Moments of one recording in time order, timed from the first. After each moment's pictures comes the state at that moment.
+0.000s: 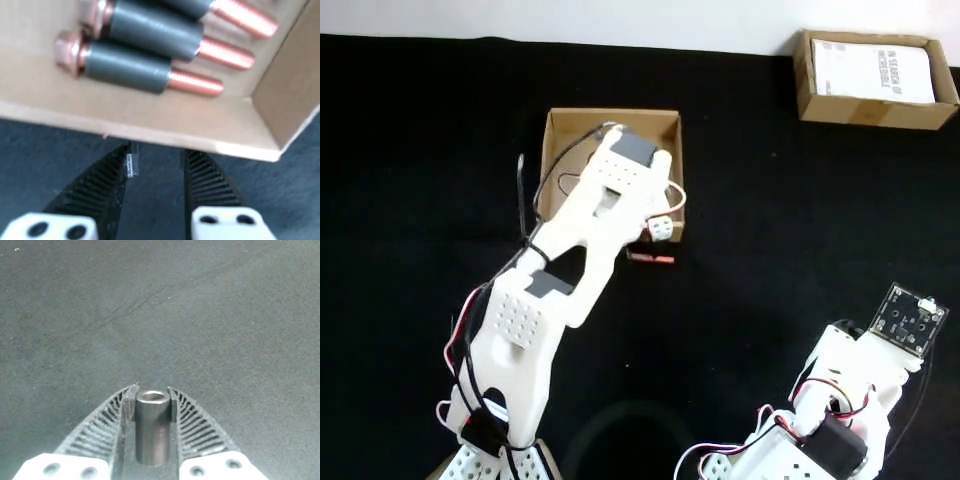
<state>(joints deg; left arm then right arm) 21.4 45.3 -35.6 93.1 49.3 33.5 -104.4 80.5 68.2 9.4</state>
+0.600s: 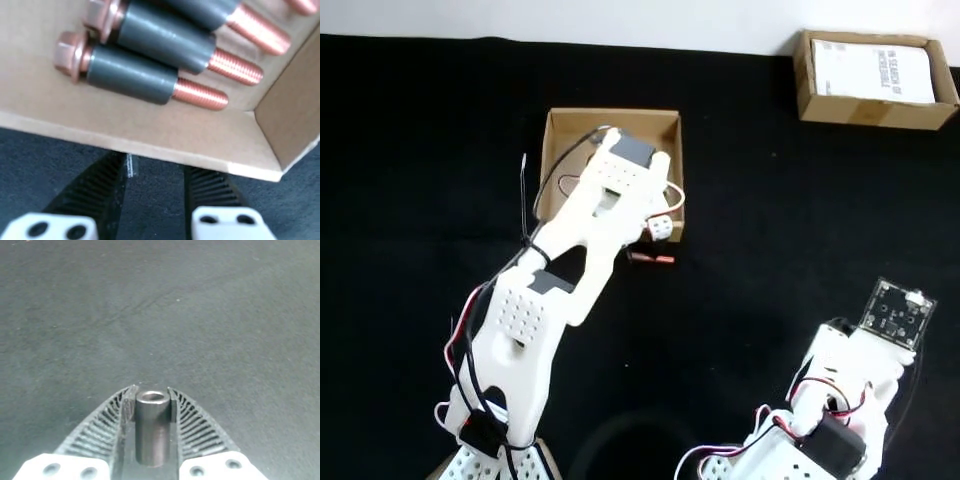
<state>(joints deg) 20.3 52.0 -39.0 94.6 53.7 31.0 -104.4 80.5 68.2 12.2</state>
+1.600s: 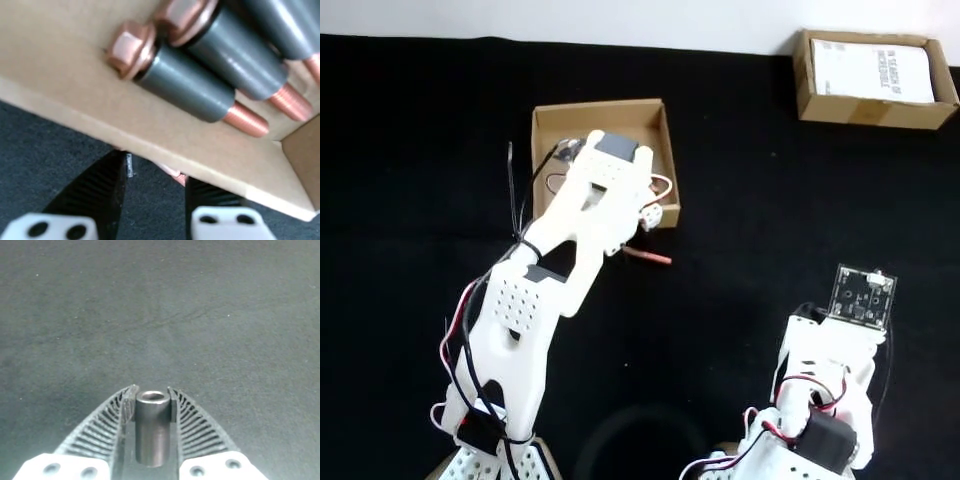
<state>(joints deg) 14.1 54.5 -40.8 94.2 70.2 19.8 -104.4 80.5 68.2 12.2</state>
